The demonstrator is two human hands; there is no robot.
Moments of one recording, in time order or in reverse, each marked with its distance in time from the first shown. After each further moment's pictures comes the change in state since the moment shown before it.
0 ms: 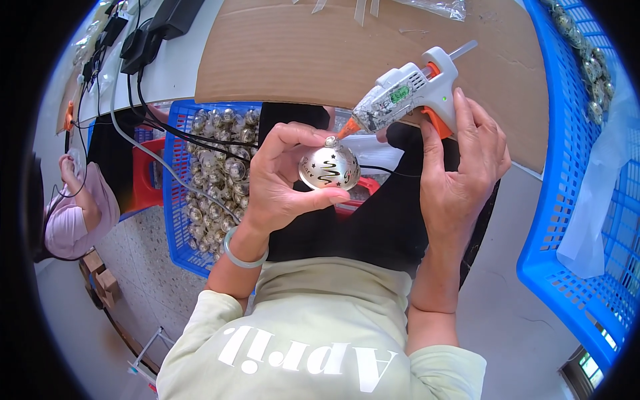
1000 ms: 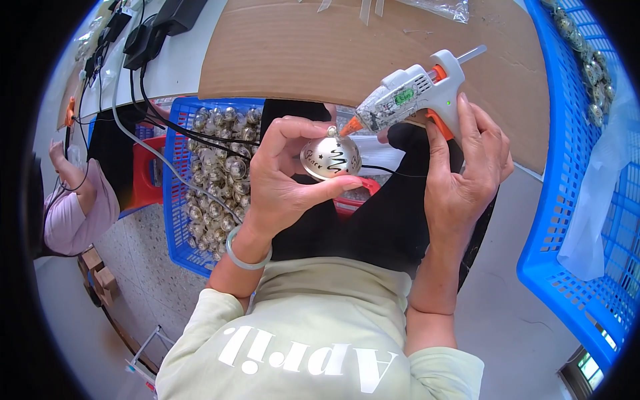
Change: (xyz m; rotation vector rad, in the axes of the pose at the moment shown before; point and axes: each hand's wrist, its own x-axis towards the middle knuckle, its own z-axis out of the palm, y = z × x) left_hand 0.000 0.002 0.011 0.170 0.136 0.134; right_hand -0.009 -0.002 -0.001 0.028 0.038 0.037
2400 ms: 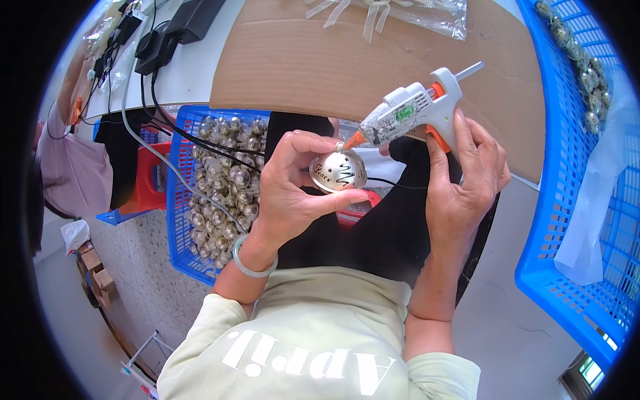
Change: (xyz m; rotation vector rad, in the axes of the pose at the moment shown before) left_hand -0.003 0.019 -0.002 0.035 -0.061 -0.078; right_hand 0.005 -0.009 -0.012 0.013 -0.008 0.014
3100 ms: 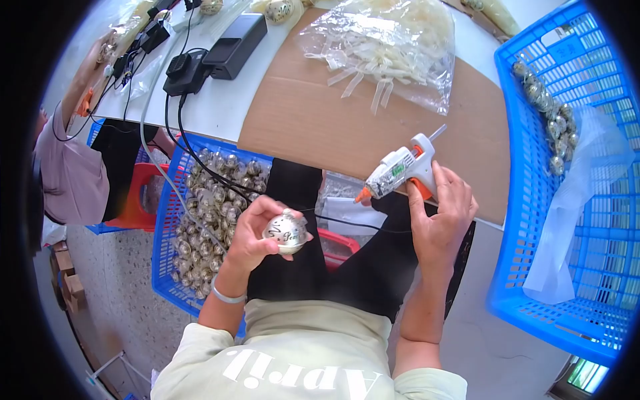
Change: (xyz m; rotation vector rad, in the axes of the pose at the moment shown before) left_hand -0.060 0.019 -0.103 -0.786 -0.062 -0.366; right_hand 0.025 -0.046 -0.034 -0.124 -0.150 -0.072
